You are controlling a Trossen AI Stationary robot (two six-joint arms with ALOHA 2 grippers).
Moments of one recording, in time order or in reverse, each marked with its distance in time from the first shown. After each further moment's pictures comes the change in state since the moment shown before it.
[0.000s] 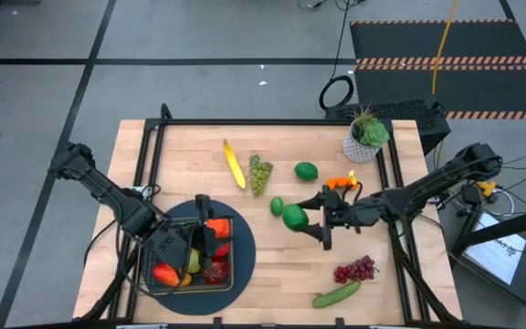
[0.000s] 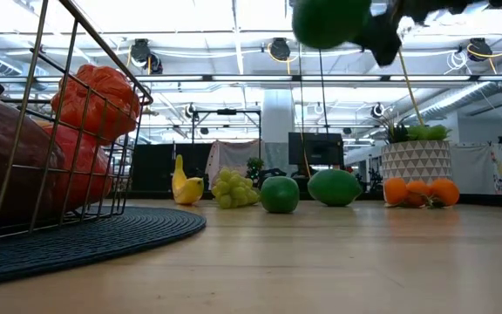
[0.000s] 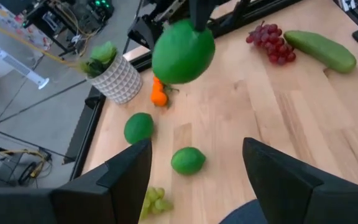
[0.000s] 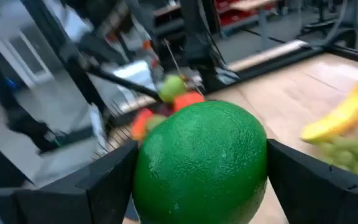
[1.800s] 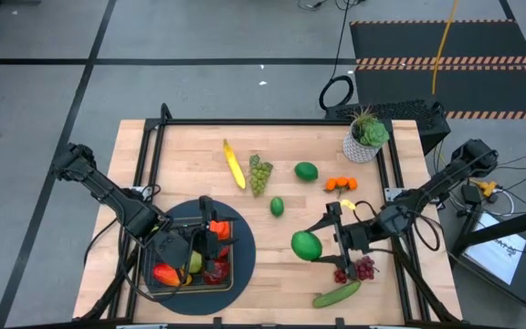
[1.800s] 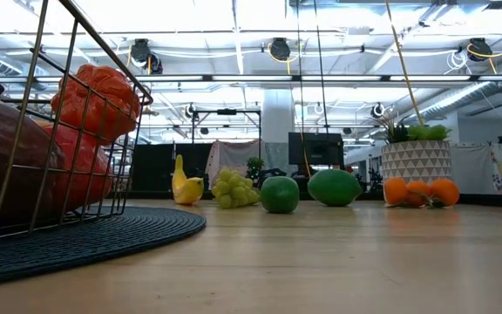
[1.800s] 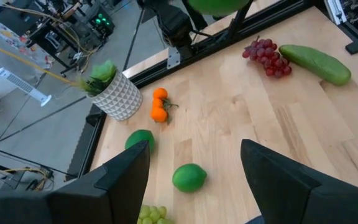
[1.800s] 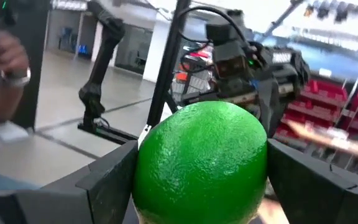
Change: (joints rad) left arm -0.001 0.016 0.000 0.087 -0.001 0.088; right arm 0.192 0.001 0.000 0.300 -0.090 -0.713
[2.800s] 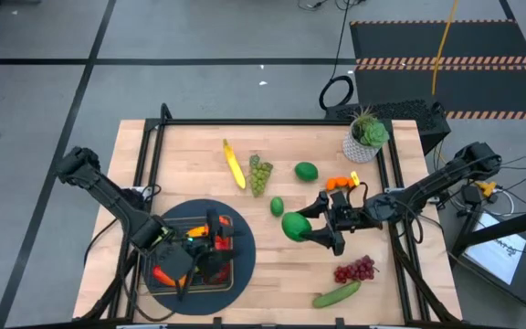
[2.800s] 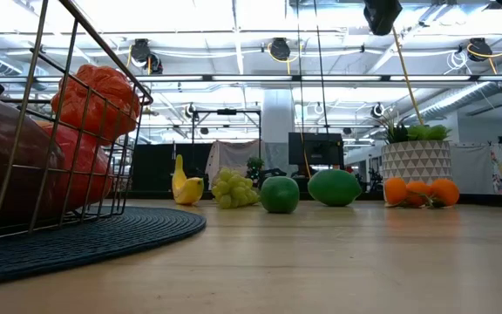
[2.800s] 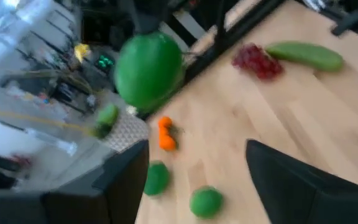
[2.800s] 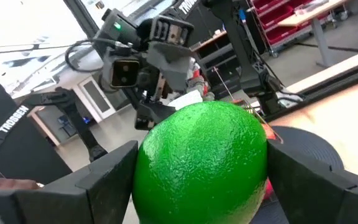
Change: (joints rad) left arm -0.045 0.076 -0.001 0.173 -0.007 0.316; right arm -0.156 0.000 0.000 -0.087 -0.007 0.798
